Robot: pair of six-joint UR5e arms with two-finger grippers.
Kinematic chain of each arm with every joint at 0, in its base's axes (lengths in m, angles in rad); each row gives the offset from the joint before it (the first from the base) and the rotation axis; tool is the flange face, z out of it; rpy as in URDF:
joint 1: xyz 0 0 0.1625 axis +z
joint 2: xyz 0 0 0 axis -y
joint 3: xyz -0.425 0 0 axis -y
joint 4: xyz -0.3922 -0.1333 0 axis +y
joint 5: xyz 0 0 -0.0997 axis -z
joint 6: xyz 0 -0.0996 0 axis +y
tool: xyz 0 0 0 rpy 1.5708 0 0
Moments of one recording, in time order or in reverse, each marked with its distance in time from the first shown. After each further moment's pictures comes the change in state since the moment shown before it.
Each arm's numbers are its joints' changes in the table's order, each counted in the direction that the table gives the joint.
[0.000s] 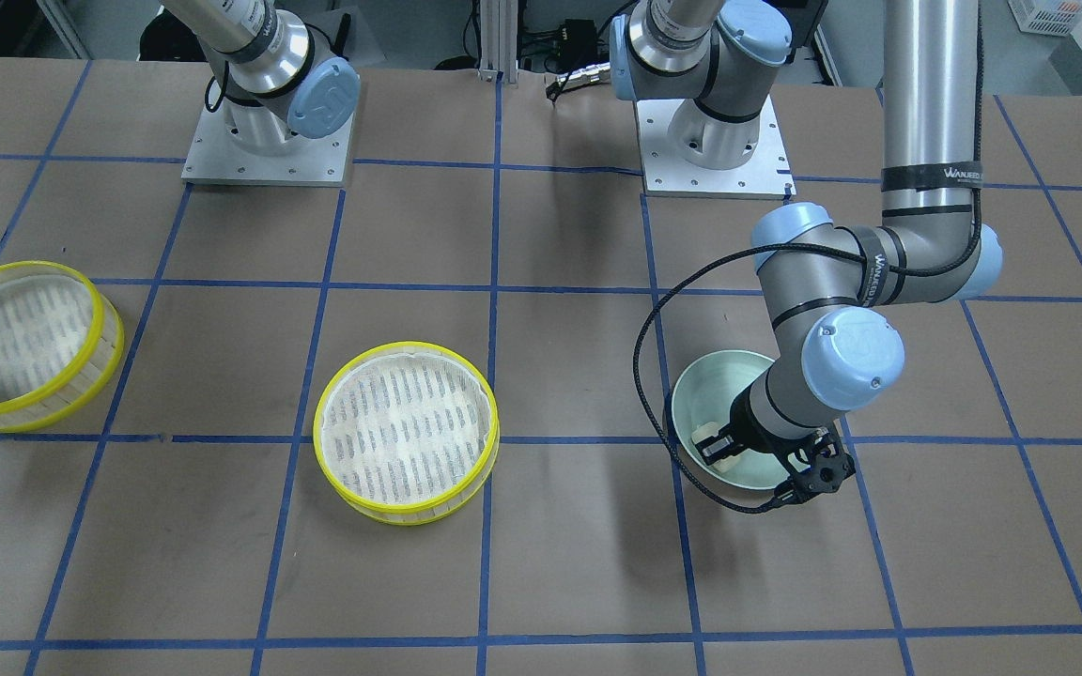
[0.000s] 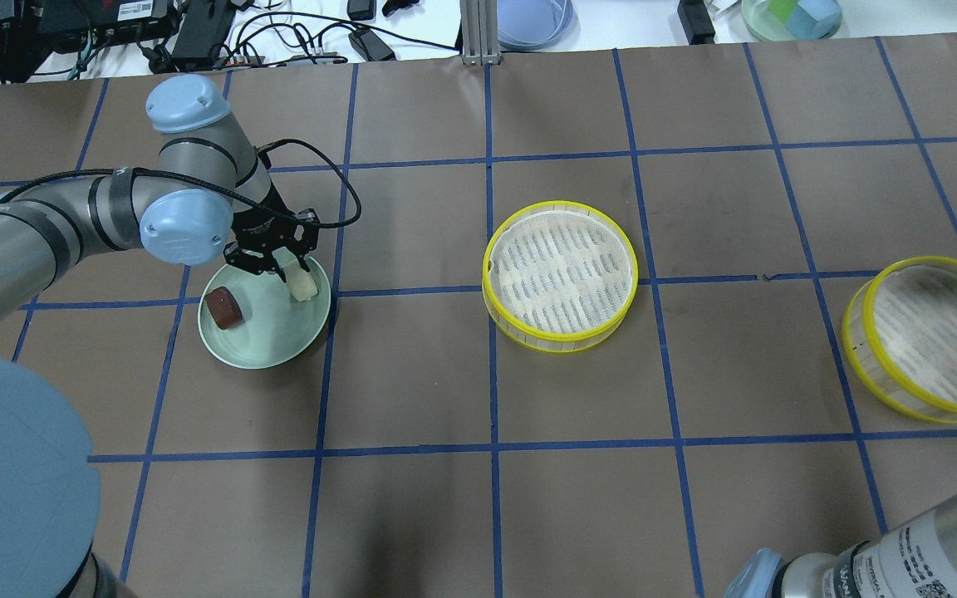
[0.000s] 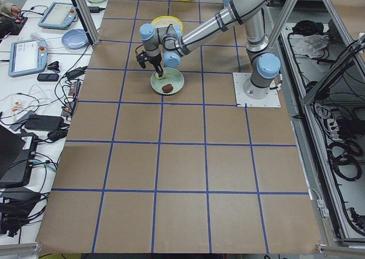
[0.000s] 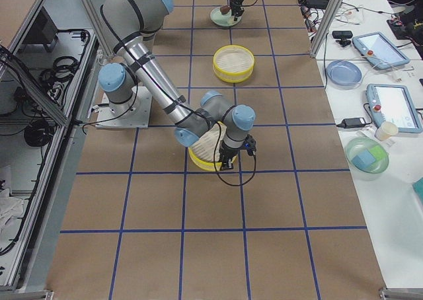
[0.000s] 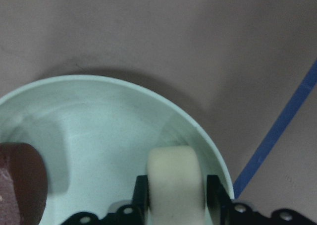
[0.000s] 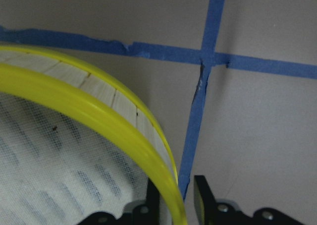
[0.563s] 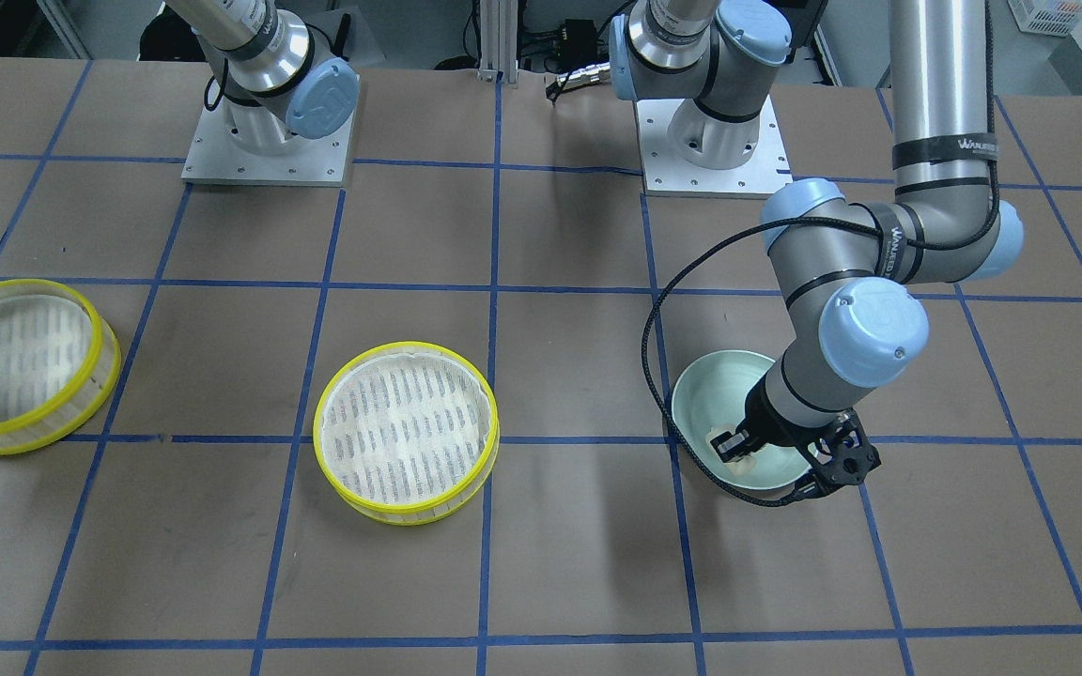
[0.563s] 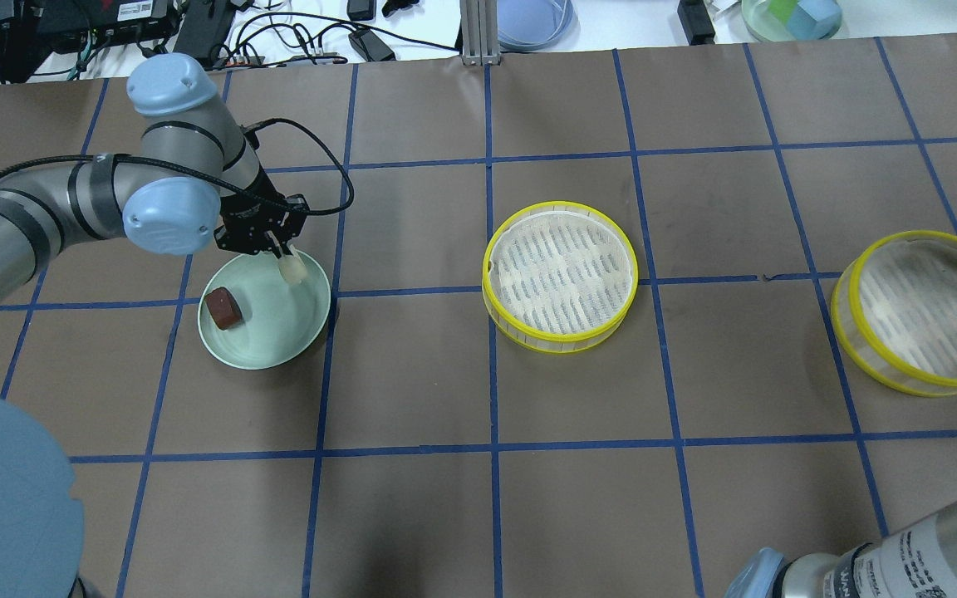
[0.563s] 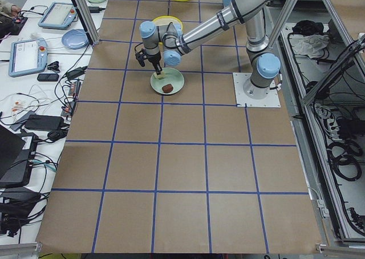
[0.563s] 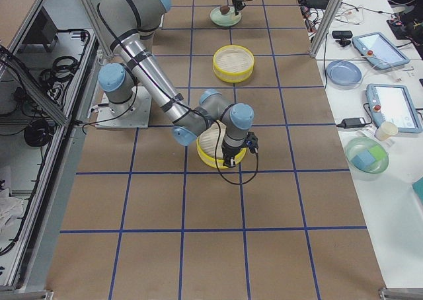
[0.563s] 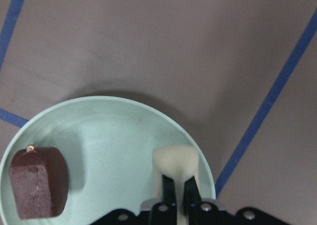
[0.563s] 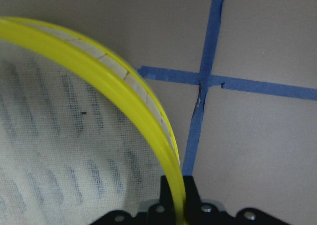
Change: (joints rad) left arm -0.002 0.072 0.046 0.041 0.014 -0.001; right arm -0.005 -0.042 -0.009 -0.010 0.057 0.020
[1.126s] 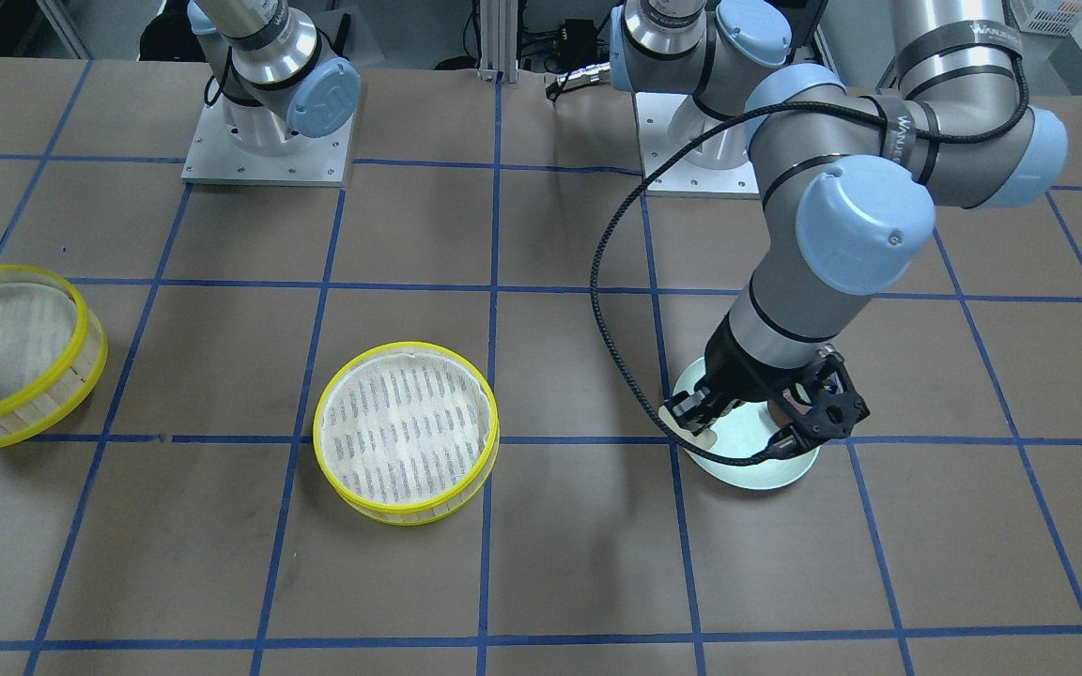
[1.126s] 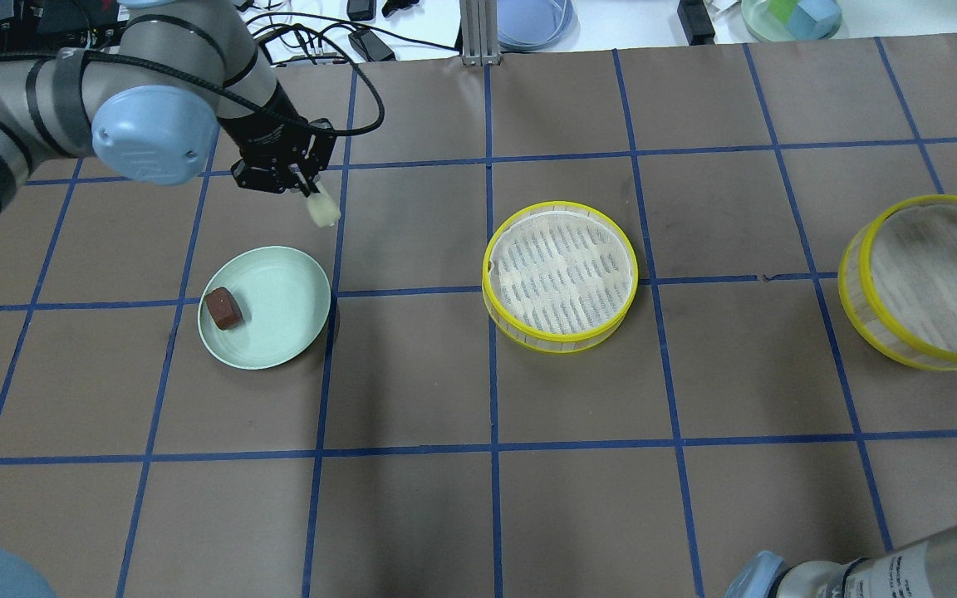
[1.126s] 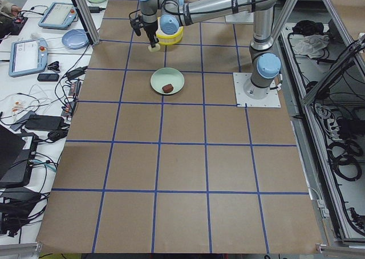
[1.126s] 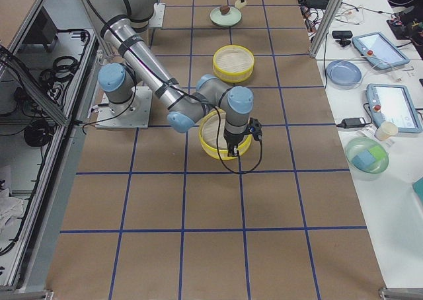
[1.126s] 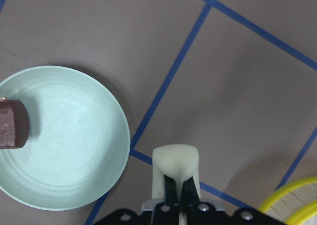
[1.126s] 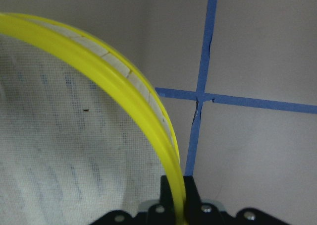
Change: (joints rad) left arm -0.152 0.066 0.190 0.179 -0.075 0.190; right arm 0.027 -0.110 -0.041 -0.112 0.066 -0.047
